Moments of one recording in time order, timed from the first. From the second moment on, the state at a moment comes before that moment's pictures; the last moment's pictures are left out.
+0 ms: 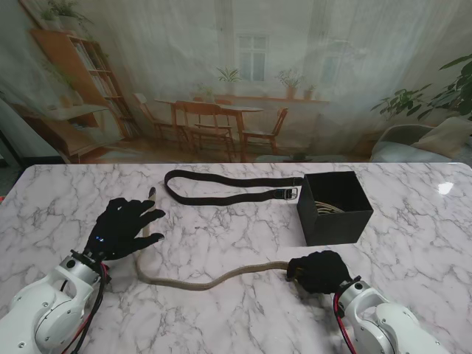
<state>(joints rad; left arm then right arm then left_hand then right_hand) 1.79 -1.05 -1.49 -1.68 1.21 -0.35 0.34 -1.72 -1.03 1.23 -1.50 -1.15 -0.21 -0.23 0.83 -0.05 -0.01 0.01 0.58 0.07 0.22 0.45 0.57 0.16 0.14 0.32 0.50 0.22 0.23 0.49 0.10 0.26 0.67 0.53 0.65 -0.52 0.92 -0.21 0.72 -0.31 0.87 0.05 1.32 0.13 0.50 0.41 1.29 0.12 0.78 0.57 0.79 0.30 1.41 0.54</state>
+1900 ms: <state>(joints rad) 1.78 -1.05 -1.49 -1.67 1.21 -0.36 0.34 -1.75 -1.01 1.30 -1.65 -1.04 -0.28 0.15 0.83 -0.05 -0.01 0.01 0.58 0.07 0.22 0.45 0.57 0.16 0.14 0.32 0.50 0.22 0.23 0.49 0.10 0.26 0.67 0.53 0.57 -0.62 0.88 -0.26 0.72 -0.12 0.92 0.37 0.88 0.08 0.39 0.29 0.94 0.06 0.51 0.52 0.48 0.31 1.12 0.55</state>
